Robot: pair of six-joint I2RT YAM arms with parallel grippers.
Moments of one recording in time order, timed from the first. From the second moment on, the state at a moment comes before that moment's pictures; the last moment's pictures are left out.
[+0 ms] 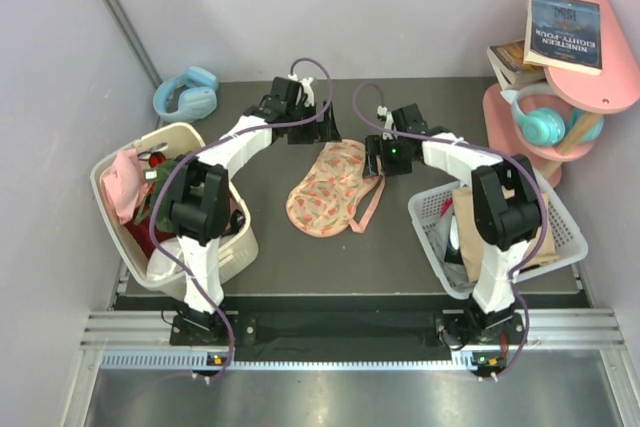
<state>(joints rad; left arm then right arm) -0.38 2.02 1.66 -0.39 0.35 -0.37 0.38 1.90 1.34 -0.41 -0.27 0.23</state>
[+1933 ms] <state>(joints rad) -0.43 2.11 1.56 -0.20 0.49 -0.17 0.34 1.90 1.45 -0.62 -0.28 0.14</state>
